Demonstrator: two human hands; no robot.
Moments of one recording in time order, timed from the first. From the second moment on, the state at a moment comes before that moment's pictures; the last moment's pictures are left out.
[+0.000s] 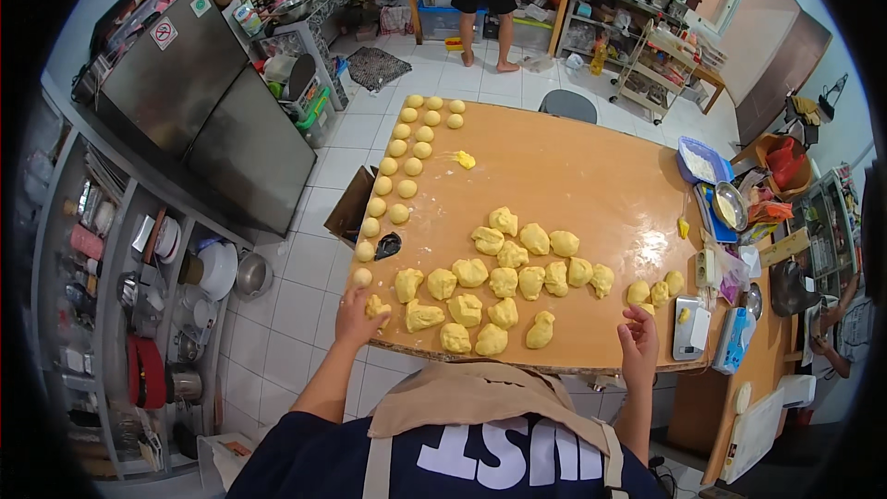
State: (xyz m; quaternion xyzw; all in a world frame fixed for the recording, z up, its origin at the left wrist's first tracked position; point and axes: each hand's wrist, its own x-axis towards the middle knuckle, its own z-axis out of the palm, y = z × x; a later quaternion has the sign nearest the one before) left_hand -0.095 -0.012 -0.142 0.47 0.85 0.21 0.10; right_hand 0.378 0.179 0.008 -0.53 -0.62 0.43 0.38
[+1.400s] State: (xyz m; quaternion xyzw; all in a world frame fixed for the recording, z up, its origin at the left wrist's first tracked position) left_hand 0.022 0.028 -0.039 0.23 0.50 0.65 0.53; right_hand 0.433 0.221 -0.171 -0.55 -0.83 0.06 0.05
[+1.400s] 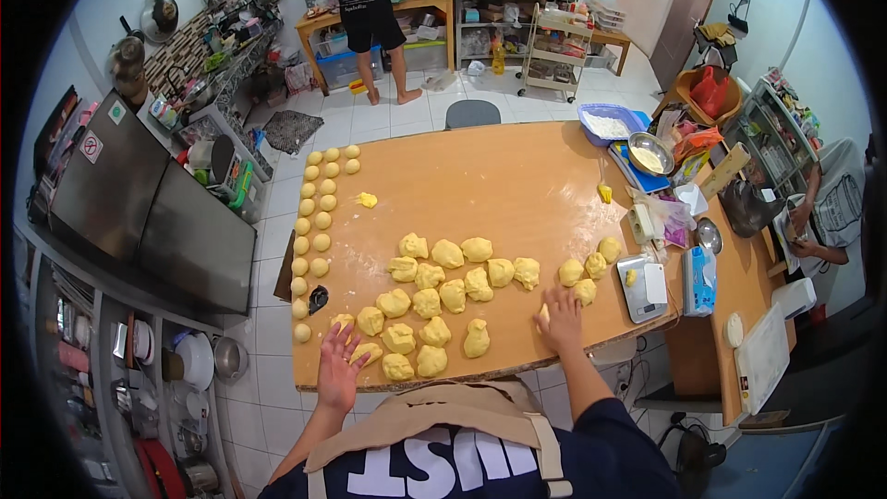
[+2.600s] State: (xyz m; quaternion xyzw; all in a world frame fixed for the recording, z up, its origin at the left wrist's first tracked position) left_hand 0.038 0.024 -0.058 0.32 0.48 0.59 0.57; right_hand 0.449 0.164 -0.199 -0.47 -0.80 0.25 0.28
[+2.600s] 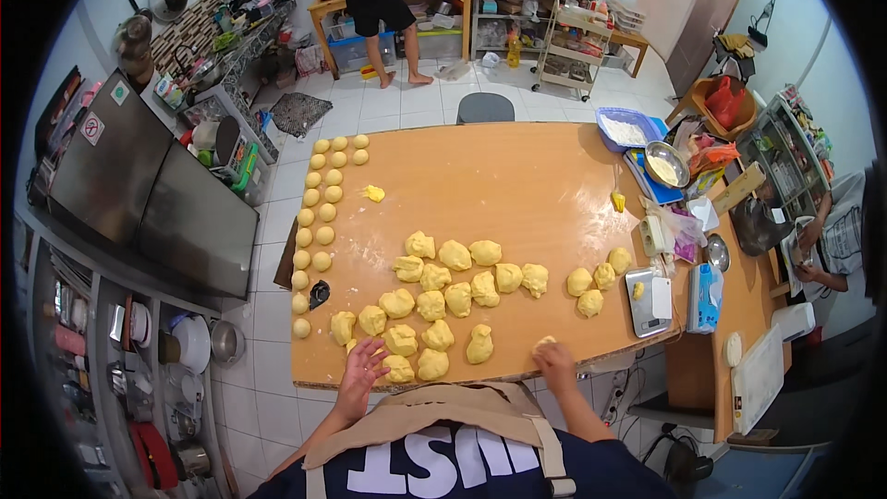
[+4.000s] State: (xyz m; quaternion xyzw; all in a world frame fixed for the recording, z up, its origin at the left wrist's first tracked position) left_hand 0.019 -0.017 -0.105 0.32 0.46 0.56 0.61; right_hand 0.423 0.180 -0.189 -0.42 -0.86 0.14 0.27
